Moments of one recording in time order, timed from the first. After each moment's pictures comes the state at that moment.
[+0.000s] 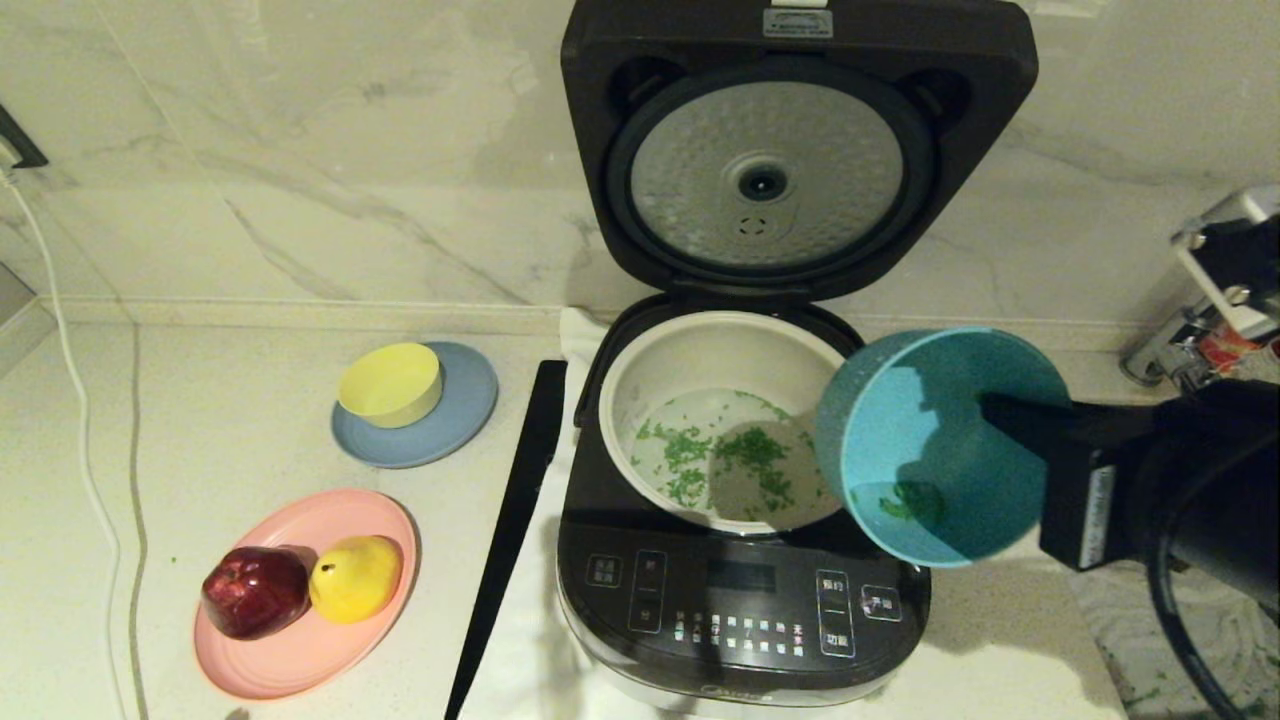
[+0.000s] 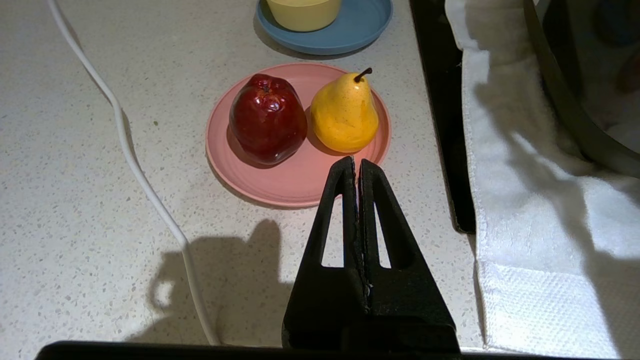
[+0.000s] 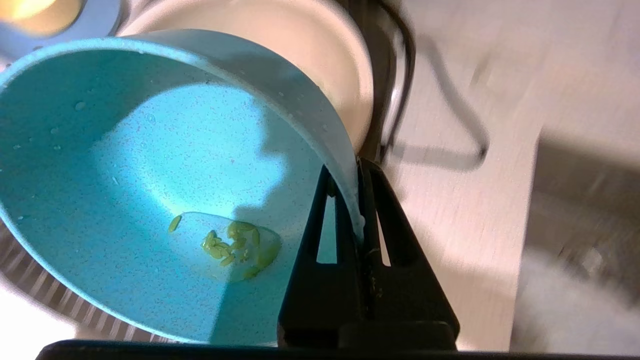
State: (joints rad) left arm -0.02 0.00 0.00 0.01 -0.02 0.05; right arm 0.99 1.25 -0.97 0.04 -0.73 0.20
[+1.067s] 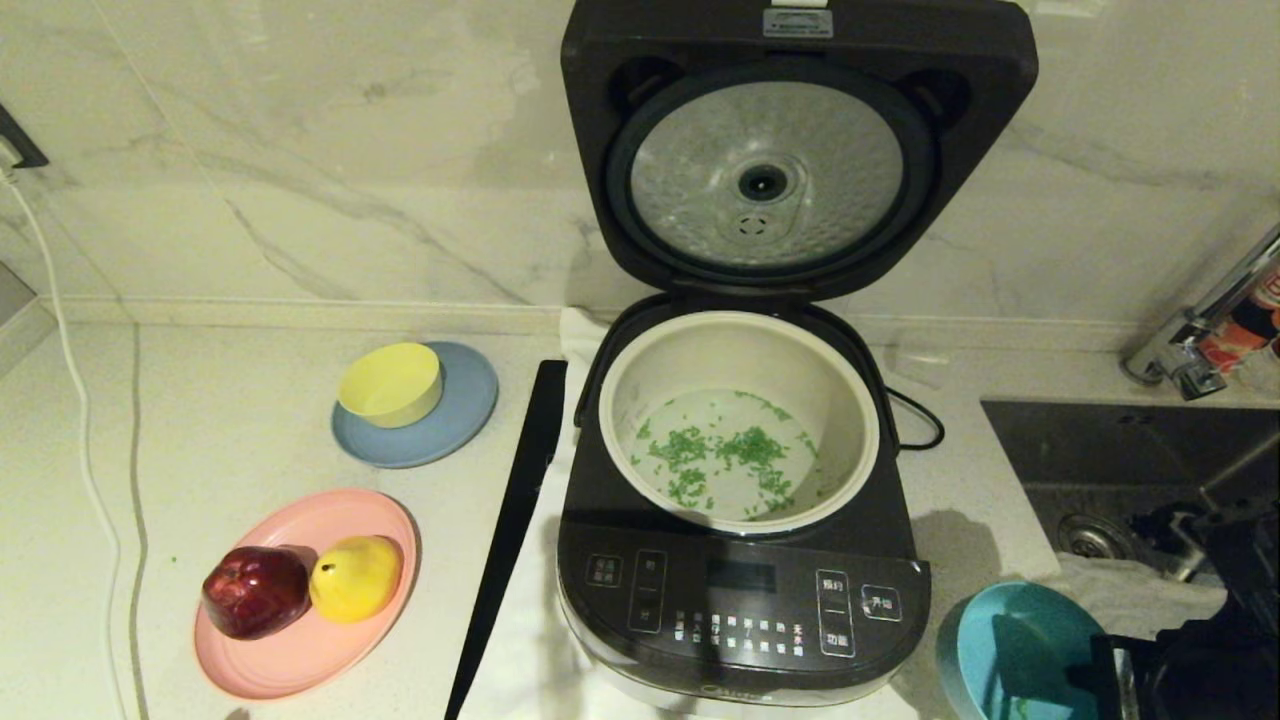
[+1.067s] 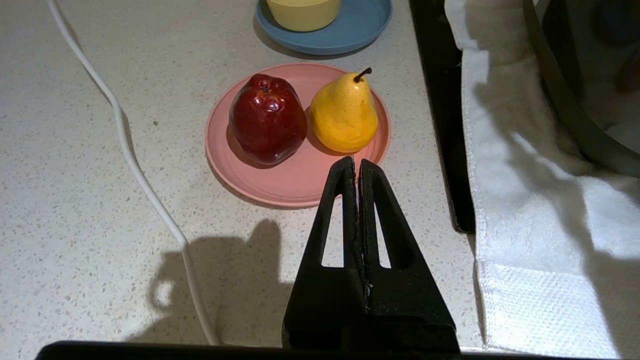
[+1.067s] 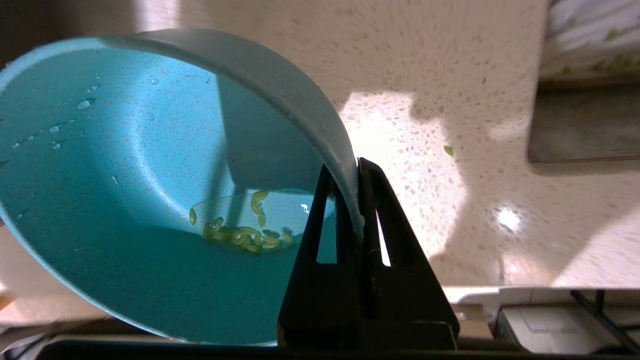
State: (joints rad) left arm -0.02 0.00 0.00 0.01 -0.02 0.05; right arm 0.37 1.32 -0.54 0.16 -0.15 0.51
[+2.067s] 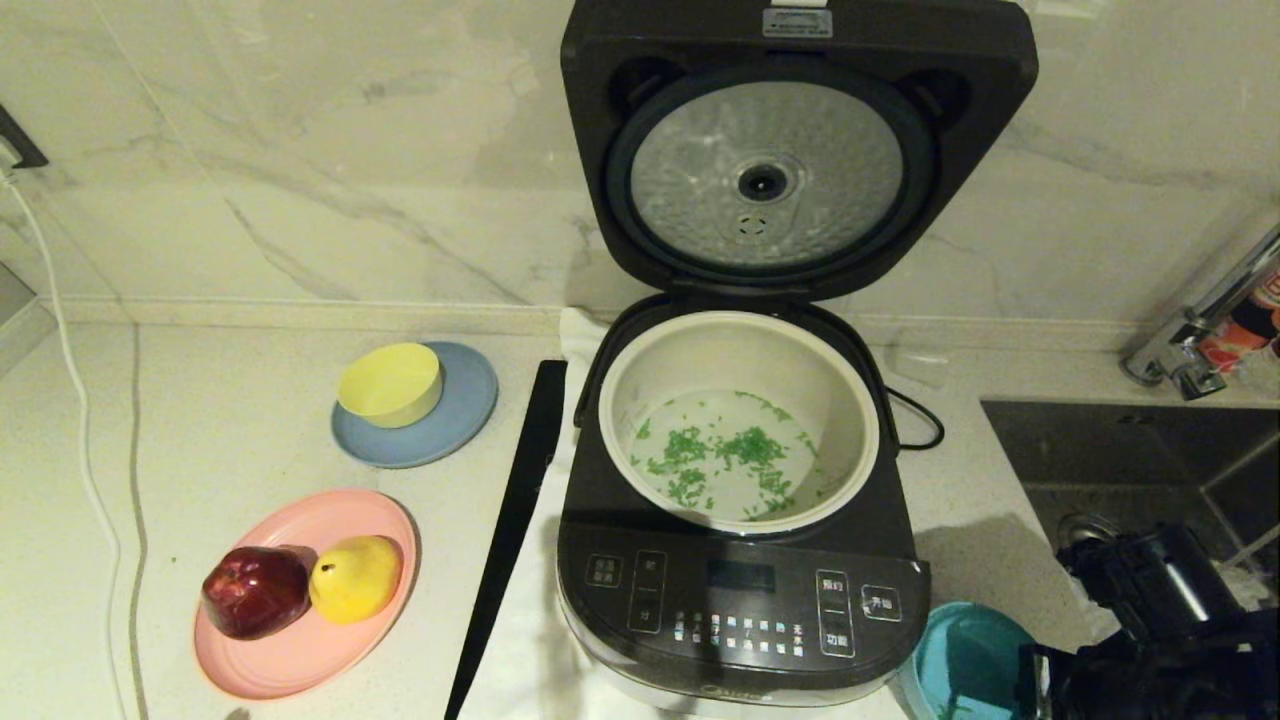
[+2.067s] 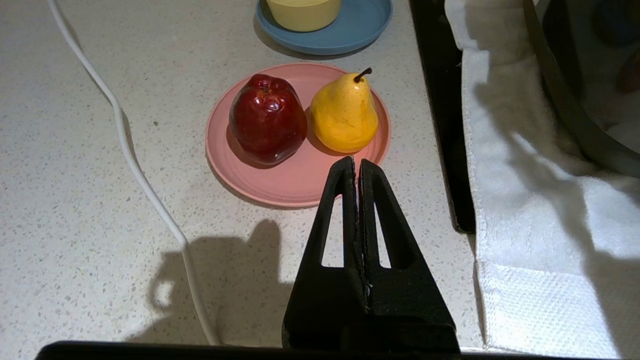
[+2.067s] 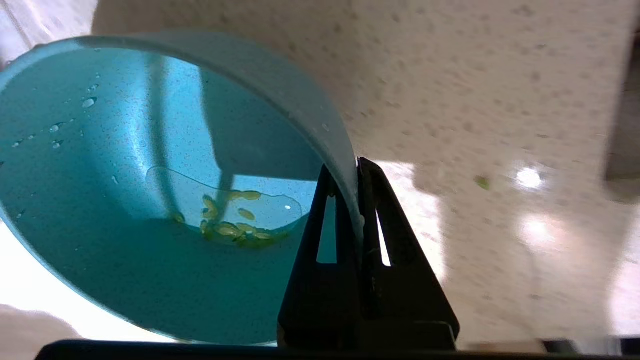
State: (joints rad) left arm -0.02 0.00 0.00 0.01 -0.02 0.05; right arm 0.31 1.60 -0.41 -0.17 -0.12 0.58
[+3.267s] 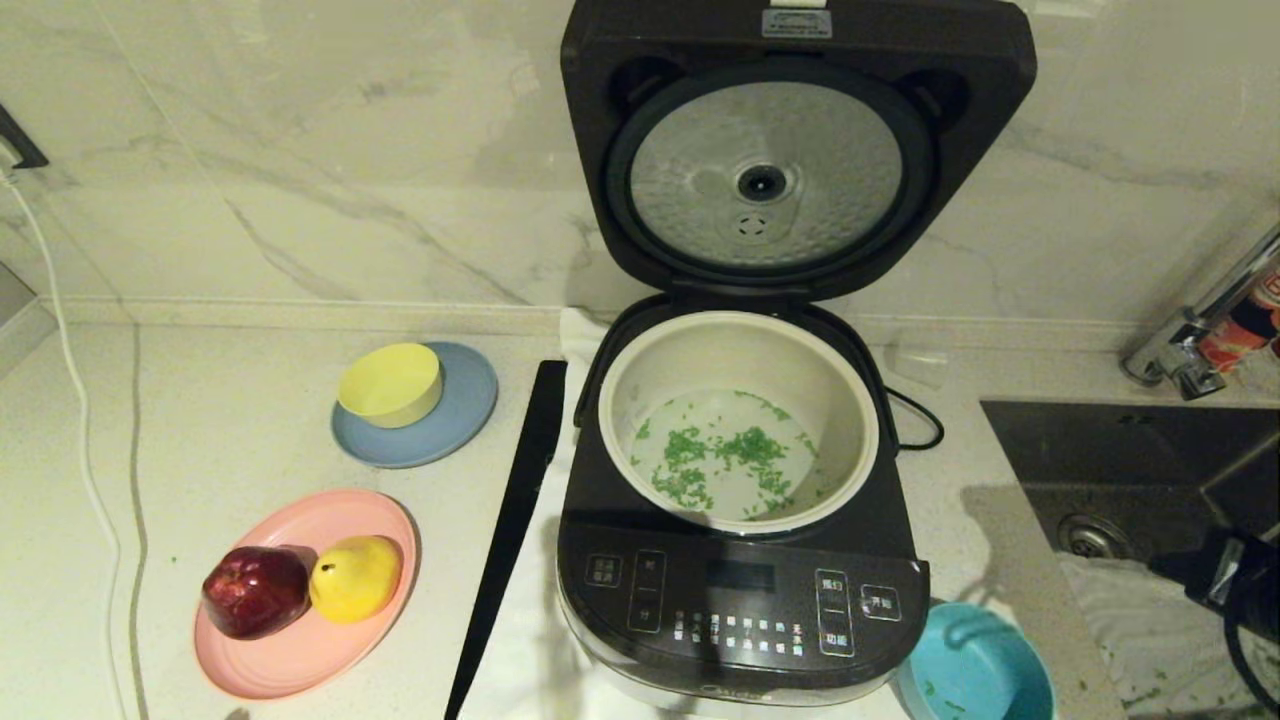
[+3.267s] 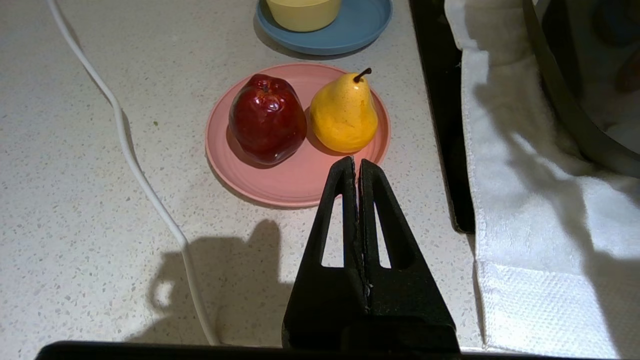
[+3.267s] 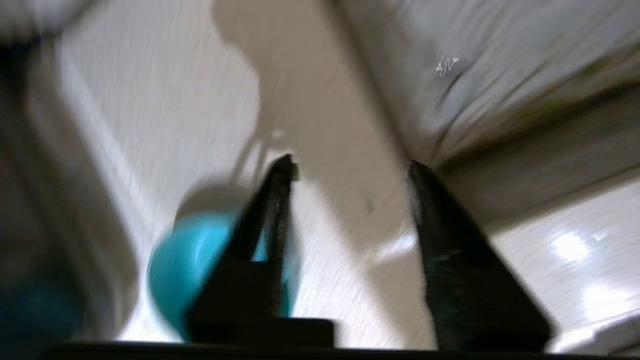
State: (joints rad) left arm -0.02 0.00 0.00 0.01 -0.02 0.05; right arm -0.04 1.25 -0.58 0.02 -0.14 0.52
